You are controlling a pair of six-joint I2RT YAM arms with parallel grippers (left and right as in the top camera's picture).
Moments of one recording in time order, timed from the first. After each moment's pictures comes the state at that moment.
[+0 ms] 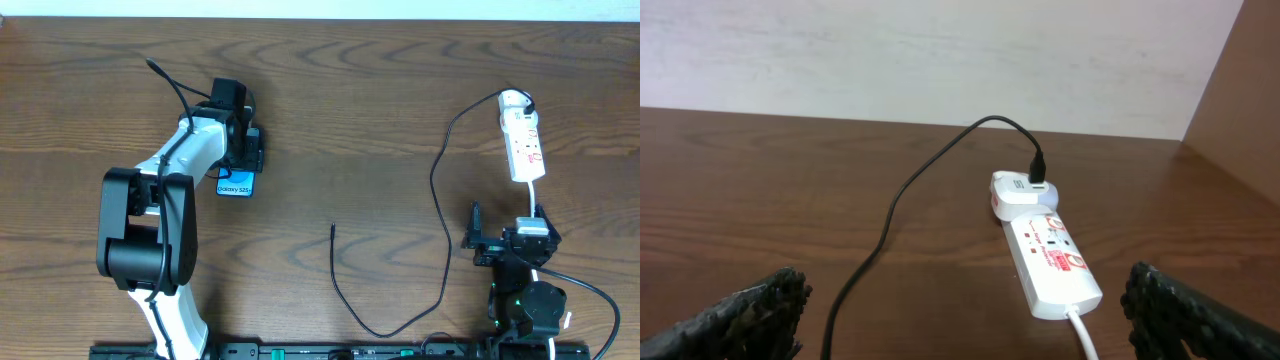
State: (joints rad) left arm -0.13 1.99 1.28 -0.66 -0.03 -0.07; right arm -0.04 0.02 0.01 -0.07 0.04 -0.07
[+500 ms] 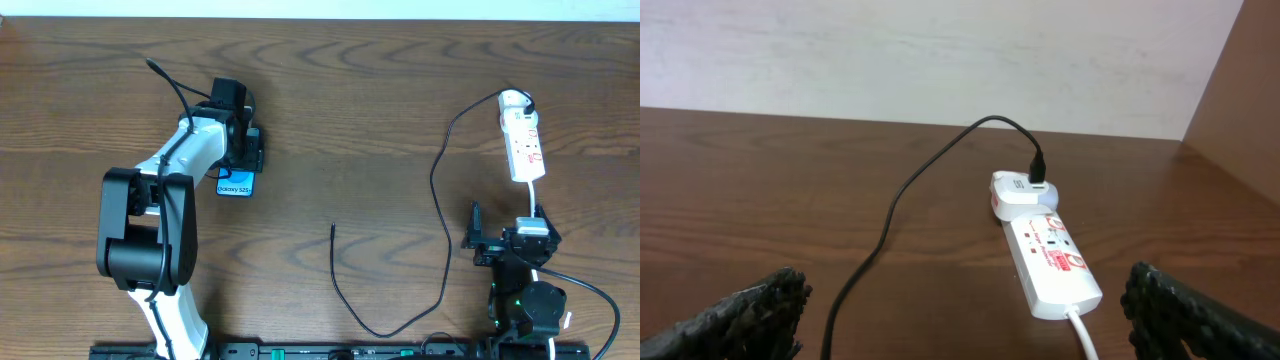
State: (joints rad) left arm -0.13 1.99 1.28 -0.66 -0.03 -0.07; right arm -0.04 0.02 0.01 -0.07 0.04 -0.07
